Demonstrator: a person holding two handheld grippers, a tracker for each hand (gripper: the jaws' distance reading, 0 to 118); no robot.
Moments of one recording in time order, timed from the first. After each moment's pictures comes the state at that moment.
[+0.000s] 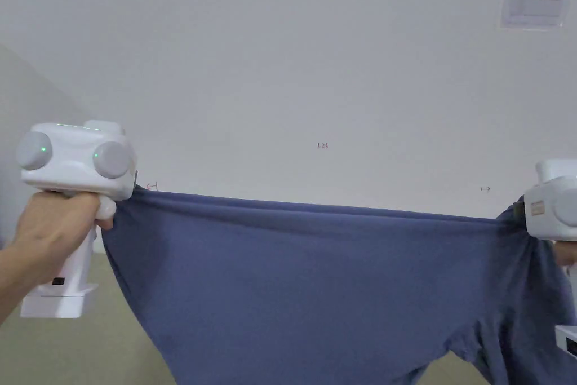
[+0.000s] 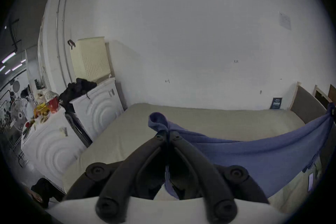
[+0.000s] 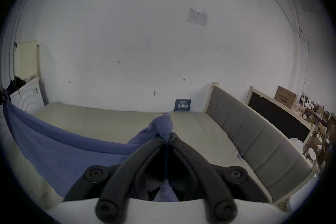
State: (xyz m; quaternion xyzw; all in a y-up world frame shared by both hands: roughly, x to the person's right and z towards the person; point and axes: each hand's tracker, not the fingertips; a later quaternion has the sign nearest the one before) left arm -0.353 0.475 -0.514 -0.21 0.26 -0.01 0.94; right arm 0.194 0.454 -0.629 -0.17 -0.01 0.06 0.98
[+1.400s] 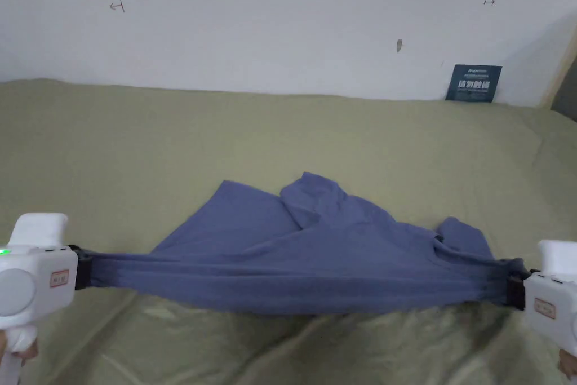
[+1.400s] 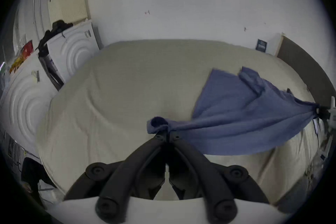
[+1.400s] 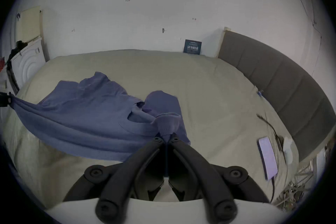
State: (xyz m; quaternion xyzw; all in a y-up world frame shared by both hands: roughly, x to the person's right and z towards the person) left arm -0.345 0.172 -0.323 -0.39 0.14 0.03 0.91; right arm 0.246 0.148 -0.432 -0.34 0.03 0.04 0.94
